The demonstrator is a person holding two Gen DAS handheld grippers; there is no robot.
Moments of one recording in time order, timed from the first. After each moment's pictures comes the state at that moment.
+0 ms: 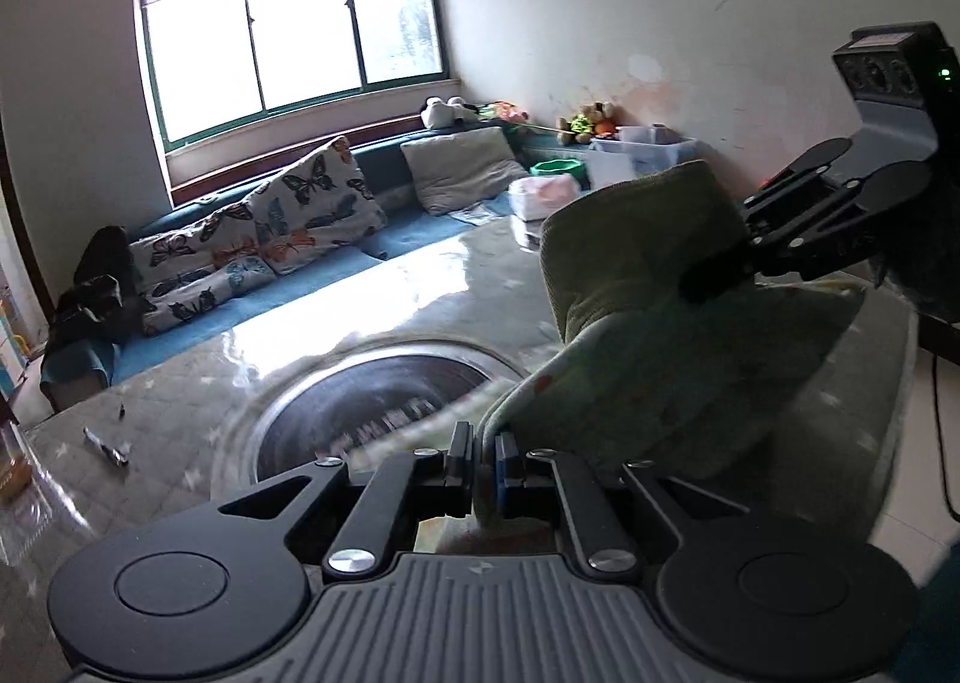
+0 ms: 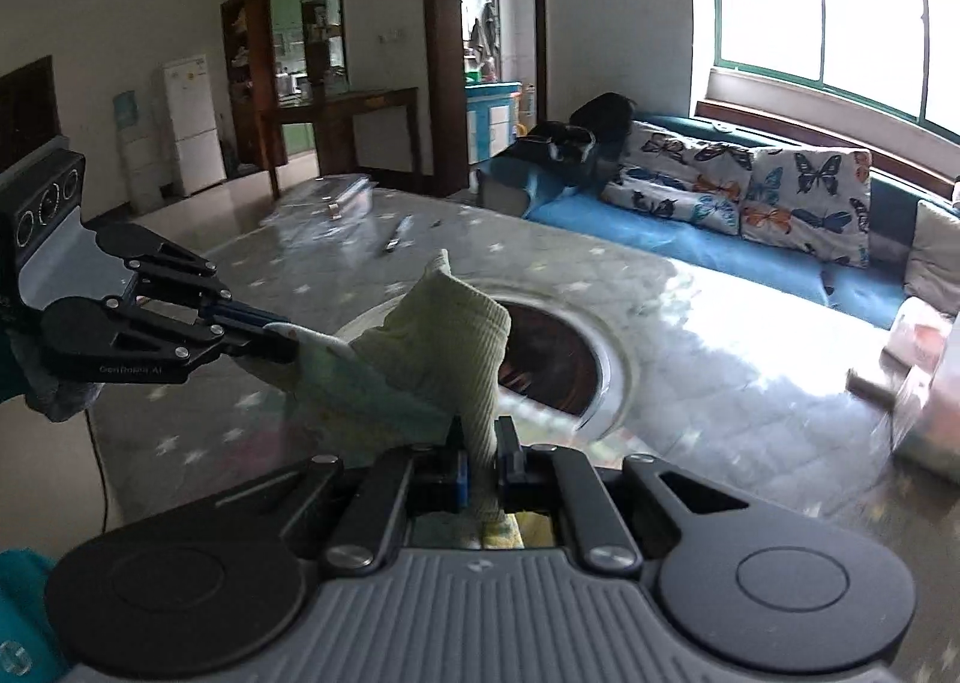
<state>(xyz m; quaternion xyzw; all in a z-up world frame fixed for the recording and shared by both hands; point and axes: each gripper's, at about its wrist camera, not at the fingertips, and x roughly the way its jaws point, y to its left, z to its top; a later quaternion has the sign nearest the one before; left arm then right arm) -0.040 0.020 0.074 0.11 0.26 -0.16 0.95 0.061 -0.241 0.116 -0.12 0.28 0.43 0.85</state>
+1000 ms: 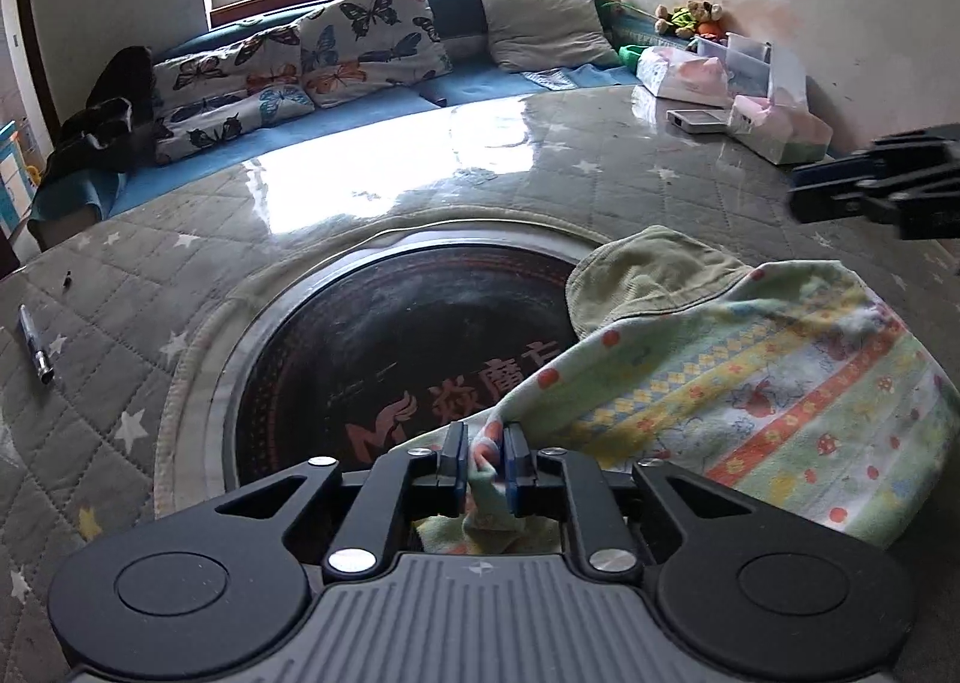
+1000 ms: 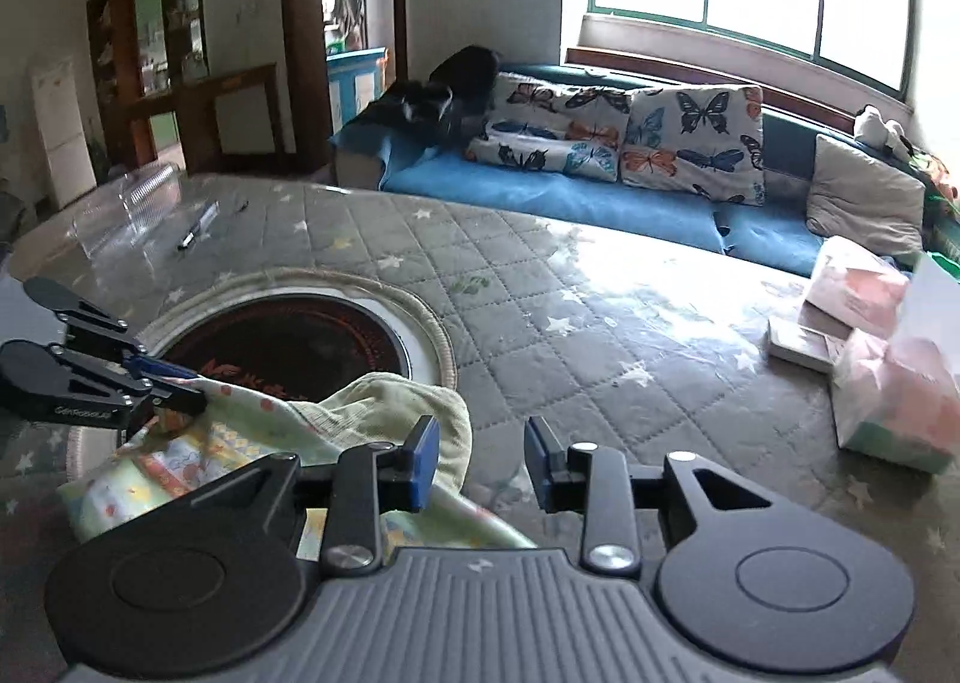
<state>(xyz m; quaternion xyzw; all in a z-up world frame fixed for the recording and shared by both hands) 0.114 0.050 -0.001 0.05 0.41 -0.10 0.91 0.175 -0.229 0.048 -0.10 0.33 0.31 0.89</state>
